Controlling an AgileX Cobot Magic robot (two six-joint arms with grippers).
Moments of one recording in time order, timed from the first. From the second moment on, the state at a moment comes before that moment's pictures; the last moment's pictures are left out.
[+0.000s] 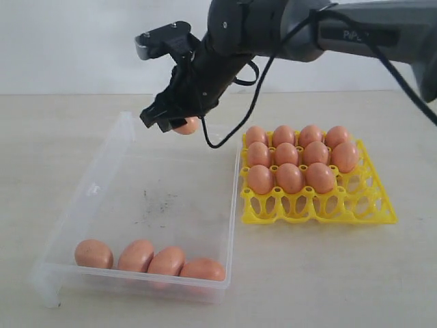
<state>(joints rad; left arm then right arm) 0.05 0.00 0.00 -0.40 0.00 0.18 0.64 2.16 -1.81 0.25 0.65 -0.33</state>
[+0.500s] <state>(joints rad) 0.05 0.00 0.00 -0.40 0.00 0.18 0.59 1.65 -0.98 0.24 -0.13 -0.32</state>
